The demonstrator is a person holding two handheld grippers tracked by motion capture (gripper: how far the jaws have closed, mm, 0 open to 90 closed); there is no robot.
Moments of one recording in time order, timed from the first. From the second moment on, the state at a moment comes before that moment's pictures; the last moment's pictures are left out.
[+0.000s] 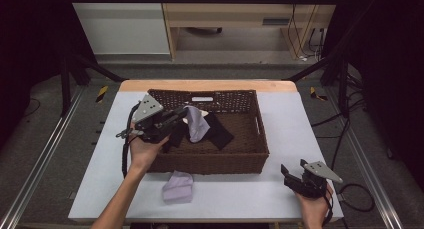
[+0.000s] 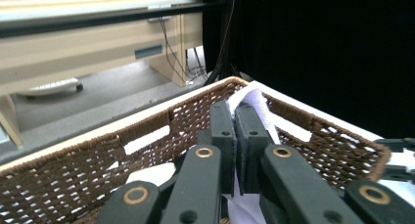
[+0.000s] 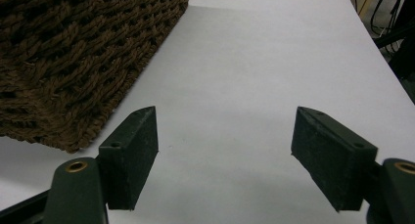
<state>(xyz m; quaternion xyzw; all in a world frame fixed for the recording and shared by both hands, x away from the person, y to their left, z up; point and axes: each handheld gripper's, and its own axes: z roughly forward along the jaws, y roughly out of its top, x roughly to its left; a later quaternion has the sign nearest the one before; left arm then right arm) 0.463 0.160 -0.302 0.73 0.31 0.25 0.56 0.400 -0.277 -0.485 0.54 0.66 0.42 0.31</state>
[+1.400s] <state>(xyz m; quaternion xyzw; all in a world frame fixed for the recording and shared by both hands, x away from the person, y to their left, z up) 0.381 0.174 -0.343 0.77 0.26 0.20 0.54 0.400 -0.276 -0.485 0.53 0.67 0.42 0.31</state>
